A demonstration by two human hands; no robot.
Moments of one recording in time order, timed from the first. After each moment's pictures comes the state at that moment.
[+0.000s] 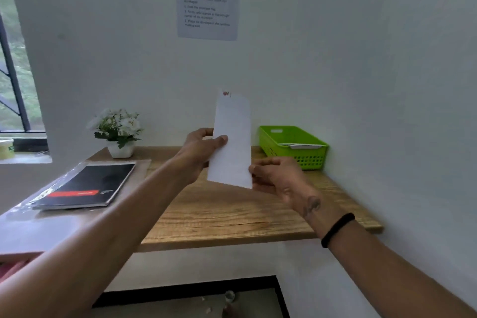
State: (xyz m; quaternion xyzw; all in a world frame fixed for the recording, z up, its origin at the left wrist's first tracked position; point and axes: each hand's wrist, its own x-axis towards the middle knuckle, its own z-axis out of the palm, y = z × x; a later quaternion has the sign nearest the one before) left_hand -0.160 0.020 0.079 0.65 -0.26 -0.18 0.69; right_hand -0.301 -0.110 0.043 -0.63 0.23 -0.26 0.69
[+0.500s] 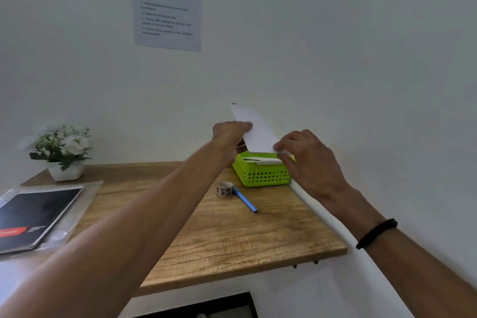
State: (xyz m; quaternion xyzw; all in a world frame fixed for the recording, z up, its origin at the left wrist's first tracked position) left_hand -0.203 -0.140 0.136 0.55 -0.22 -0.25 0.76; right_hand -0.378 -0.216 0.095 -0.88 0.15 -0.44 -0.10
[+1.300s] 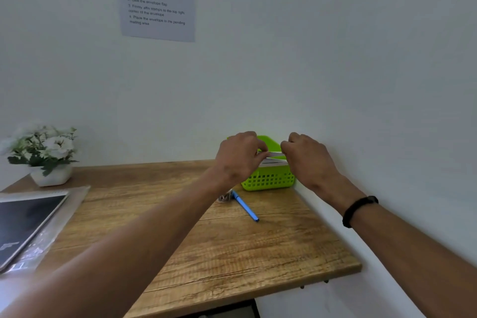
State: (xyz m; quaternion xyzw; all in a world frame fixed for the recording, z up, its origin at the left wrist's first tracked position) left_hand -0.177 -0.172 0.088 0.71 -0.60 0.25 0.27; right_hand -0.329 -0.287 0.087 -0.90 0.25 -0.28 -0.22
